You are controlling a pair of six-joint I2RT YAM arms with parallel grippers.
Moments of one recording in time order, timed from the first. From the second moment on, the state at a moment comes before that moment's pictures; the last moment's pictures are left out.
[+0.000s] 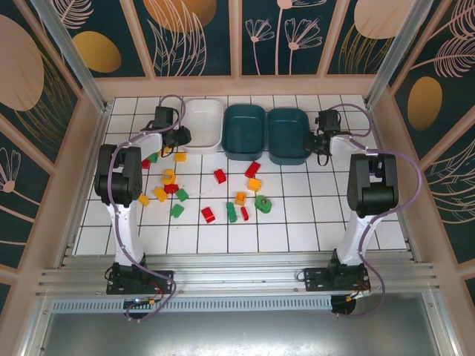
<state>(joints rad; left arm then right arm) -0.14 2.15 1.48 -0.19 0.16 -0.35 0.07 1.91 1.28 -0.30 -0.08 0.30</state>
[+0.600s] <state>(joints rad) -0.17 2.06 1.34 -0.16 0.12 -0.39 0.04 1.93 1.28 -0.26 -0.14 0.26</state>
